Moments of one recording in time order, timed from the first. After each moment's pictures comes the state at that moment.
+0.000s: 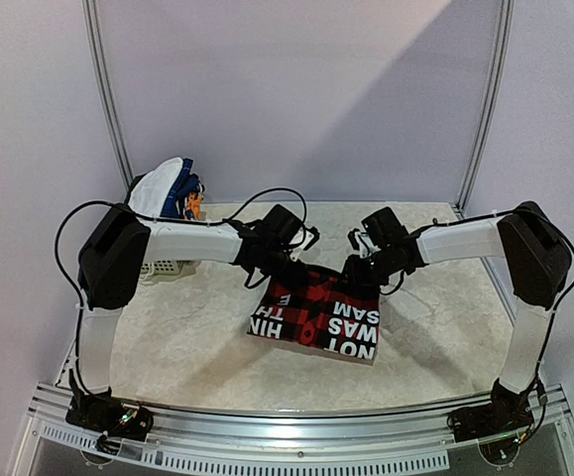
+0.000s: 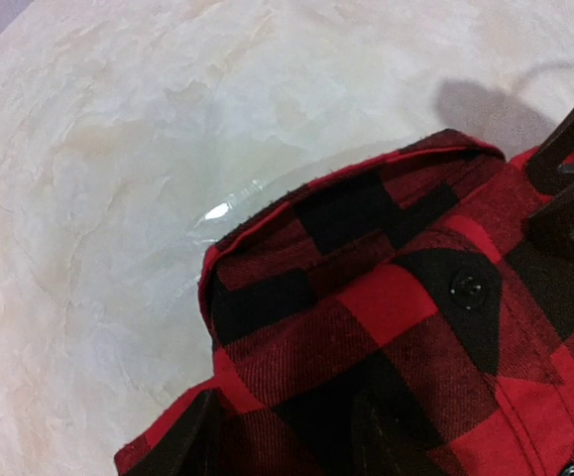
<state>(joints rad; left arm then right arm) -0.81 2.17 1.58 -0.34 -0.09 -0.01 0.59 1.92 1.18 -0.22 -0.20 0.50</state>
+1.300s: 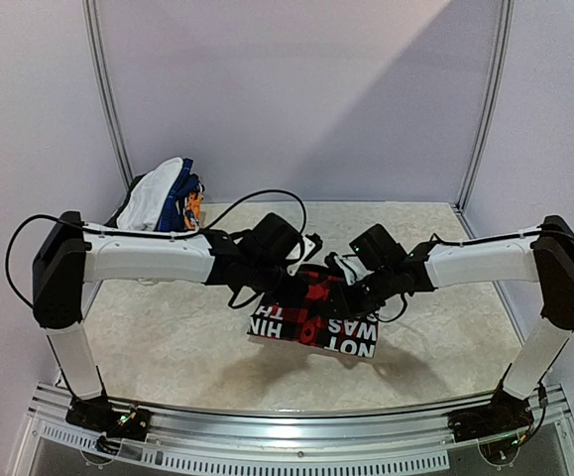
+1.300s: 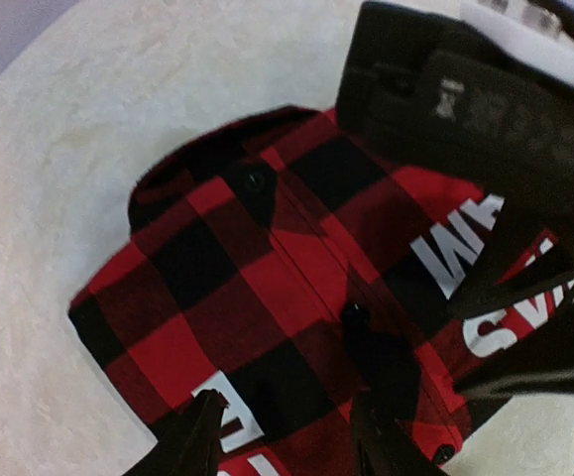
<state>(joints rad) -0.97 1.87 1.35 -0.34 -0.16 -0.11 0.79 1.72 1.05 -0.27 -0.32 0.49</state>
